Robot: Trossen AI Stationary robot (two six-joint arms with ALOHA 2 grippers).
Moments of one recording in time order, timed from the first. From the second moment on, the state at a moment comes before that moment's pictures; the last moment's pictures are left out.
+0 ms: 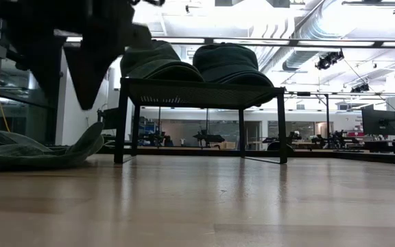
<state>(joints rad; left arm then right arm) -0.52 2.05 1.68 -1.51 -0.34 -1.80 0.16 1.37 2.24 -1.51 0.07 0.02</state>
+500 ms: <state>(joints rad) -0.52 2.08 1.57 -1.41 -0.35 -1.84 0.19 1.37 2.24 -1.50 0.10 0.04</state>
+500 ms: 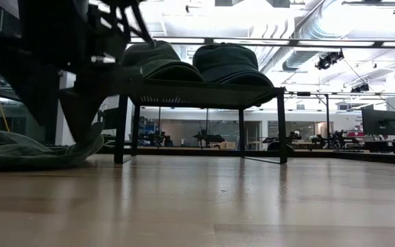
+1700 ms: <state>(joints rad) -0.50 2.08 1.37 -1.34 -0.27 -1.84 0.19 1.37 2.24 -1.50 0.10 -0.03</state>
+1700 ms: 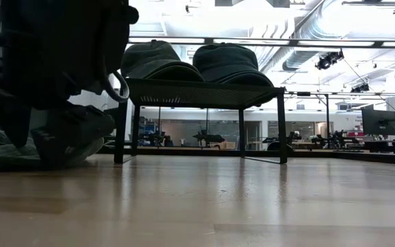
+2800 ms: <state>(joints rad) -0.50 2.07 1.38 -1.20 -0.15 -1.66 0.19 1.37 2.24 -1.50 0.10 0.00</state>
